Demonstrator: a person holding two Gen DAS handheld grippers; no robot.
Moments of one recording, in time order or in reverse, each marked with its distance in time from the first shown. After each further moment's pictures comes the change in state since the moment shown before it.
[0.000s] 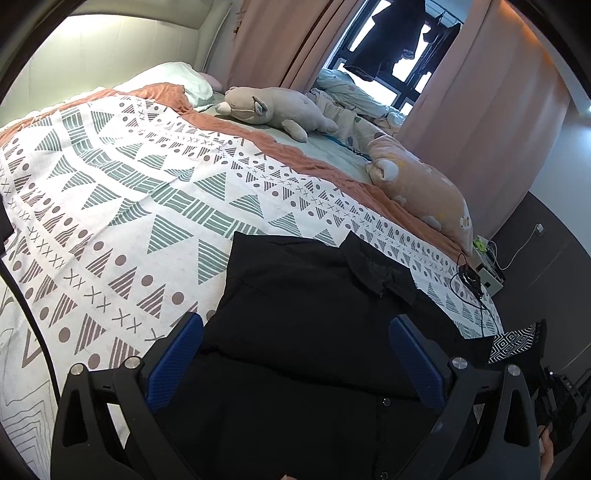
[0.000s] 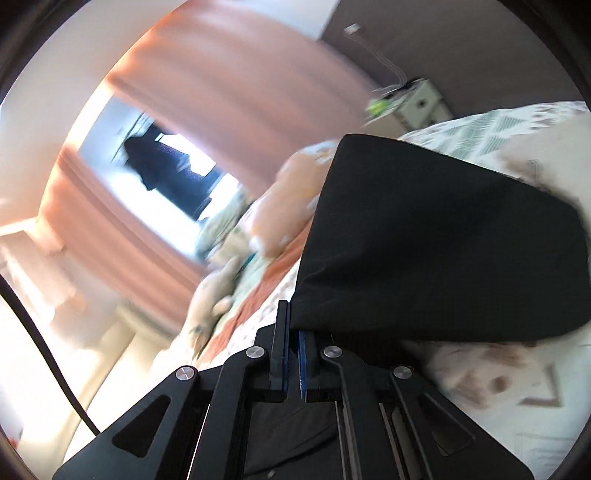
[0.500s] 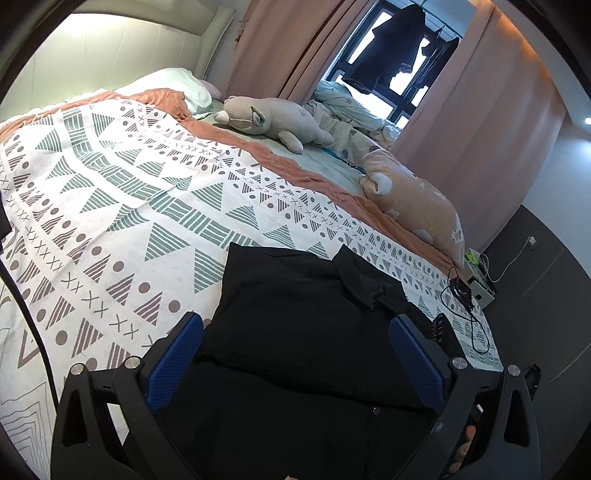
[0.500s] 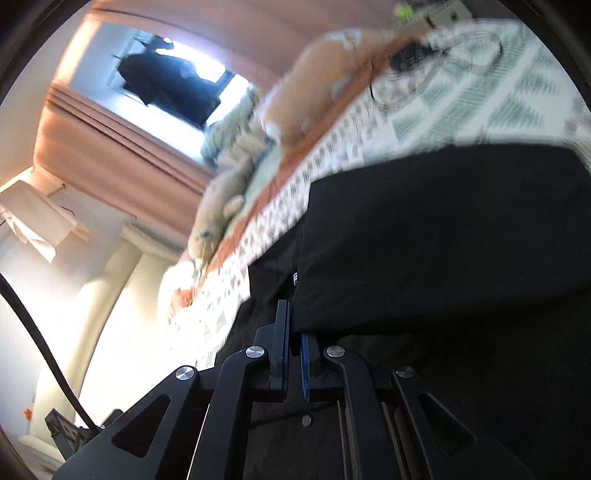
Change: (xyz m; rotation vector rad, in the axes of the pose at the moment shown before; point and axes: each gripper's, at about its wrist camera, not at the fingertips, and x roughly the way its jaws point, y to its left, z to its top) left arm -0.009 0.003 0.002 -0.019 -0.050 -0.032; right arm 0.095 0.008 -0.039 0.071 0.359 -0.006
